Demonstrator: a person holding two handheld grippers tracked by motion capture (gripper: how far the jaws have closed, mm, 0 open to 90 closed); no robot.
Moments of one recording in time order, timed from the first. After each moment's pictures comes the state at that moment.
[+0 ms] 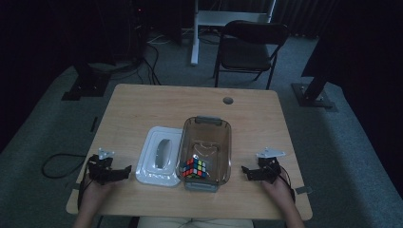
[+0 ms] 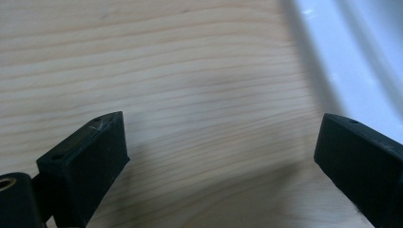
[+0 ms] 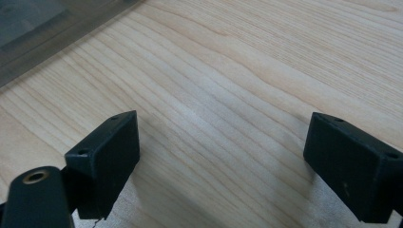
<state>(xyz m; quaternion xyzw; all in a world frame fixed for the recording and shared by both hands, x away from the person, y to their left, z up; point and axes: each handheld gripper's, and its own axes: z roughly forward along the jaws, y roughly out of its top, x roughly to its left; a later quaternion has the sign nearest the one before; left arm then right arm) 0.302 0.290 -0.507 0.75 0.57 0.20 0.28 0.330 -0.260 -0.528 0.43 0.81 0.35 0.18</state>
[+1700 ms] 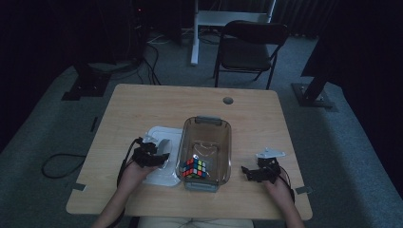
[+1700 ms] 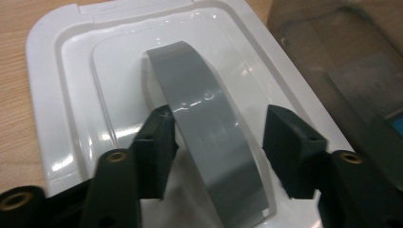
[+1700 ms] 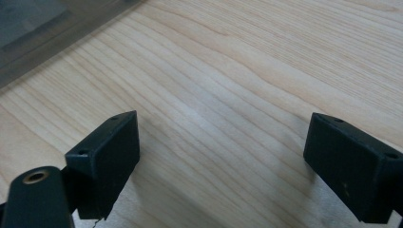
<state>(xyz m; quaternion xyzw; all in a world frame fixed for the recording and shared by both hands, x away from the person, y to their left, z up) 0.355 0.181 -0.490 0.81 0.47 0.12 0.34 0.328 -0.258 -0.527 0.43 0.81 0.35 0.18</state>
